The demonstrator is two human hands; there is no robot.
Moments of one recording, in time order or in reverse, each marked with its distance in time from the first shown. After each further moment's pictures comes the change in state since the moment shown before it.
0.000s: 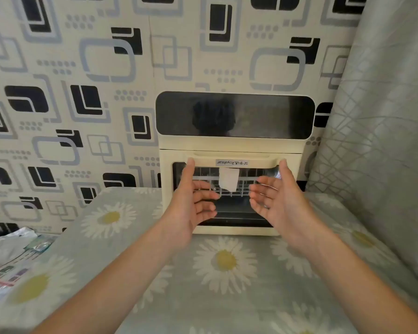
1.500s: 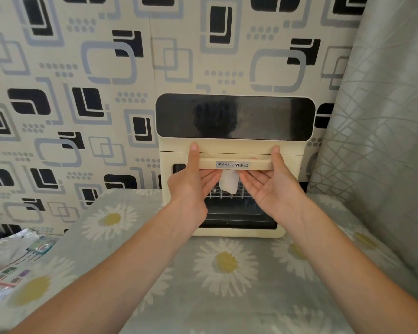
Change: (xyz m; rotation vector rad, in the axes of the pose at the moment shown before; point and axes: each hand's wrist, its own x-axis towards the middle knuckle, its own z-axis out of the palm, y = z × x) left_hand 0.001 0.029 0.032 -0.381 0.177 0.097; right_hand 0.028 -0.015 0.024 0.394 -0.051 0.045
